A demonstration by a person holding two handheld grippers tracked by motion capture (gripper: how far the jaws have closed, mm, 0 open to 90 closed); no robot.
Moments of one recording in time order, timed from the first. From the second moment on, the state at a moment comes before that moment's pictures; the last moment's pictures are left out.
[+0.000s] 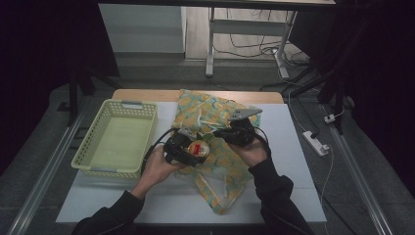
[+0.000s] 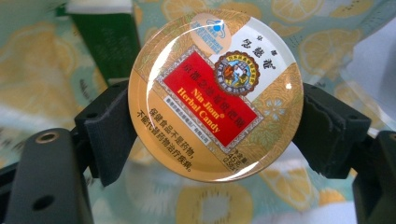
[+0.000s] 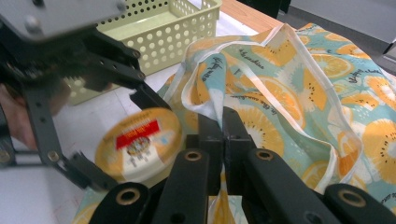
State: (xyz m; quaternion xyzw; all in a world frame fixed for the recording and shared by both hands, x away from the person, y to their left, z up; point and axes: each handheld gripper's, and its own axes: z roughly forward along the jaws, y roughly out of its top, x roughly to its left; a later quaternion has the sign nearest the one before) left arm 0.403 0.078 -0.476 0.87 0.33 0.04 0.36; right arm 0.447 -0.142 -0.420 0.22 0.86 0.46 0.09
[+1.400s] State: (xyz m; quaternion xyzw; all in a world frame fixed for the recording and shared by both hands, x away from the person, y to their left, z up) left arm 0.456 0.050 -0.506 0.86 0.37 0.08 0.34; right arm 0.449 -0.143 -0.421 0.22 0.86 0.45 0.10
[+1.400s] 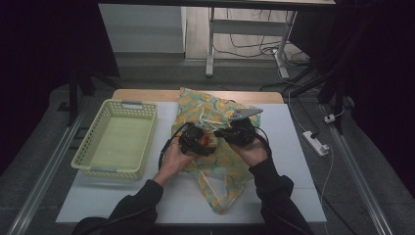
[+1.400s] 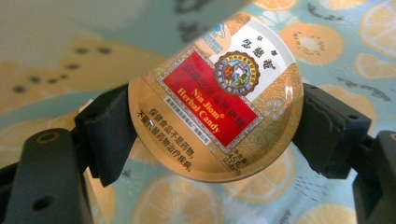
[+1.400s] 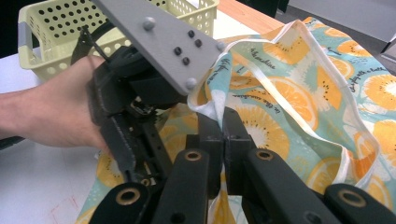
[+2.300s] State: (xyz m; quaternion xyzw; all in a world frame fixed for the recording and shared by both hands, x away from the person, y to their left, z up) left arm 0.456 0.054 -0.504 0.85 0.36 0.08 0.38; right arm 0.454 -0.145 -0.427 0.23 0.86 0.45 0.09
